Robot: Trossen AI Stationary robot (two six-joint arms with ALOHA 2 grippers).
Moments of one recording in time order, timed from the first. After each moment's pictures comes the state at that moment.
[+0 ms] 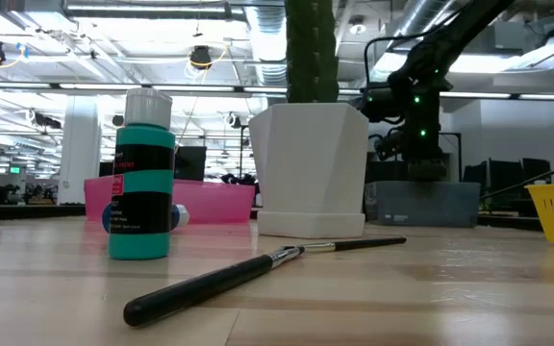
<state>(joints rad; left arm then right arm) -0.67 1.69 0.97 0.99 -0.98 1.27 -0.64 1.63 1.00 -0.74 0.47 -0.38</state>
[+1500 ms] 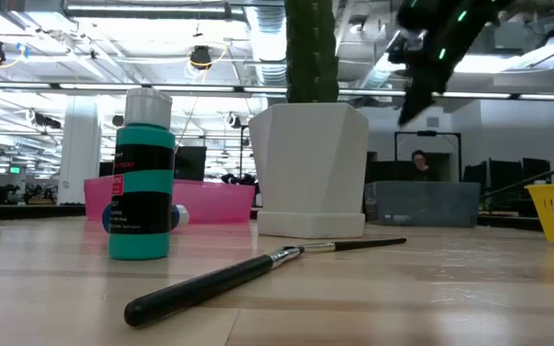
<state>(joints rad) -0.67 1.69 0.97 0.99 -1.04 1.29 -0.55 1.17 1.00 -0.71 0.22 -0.19</state>
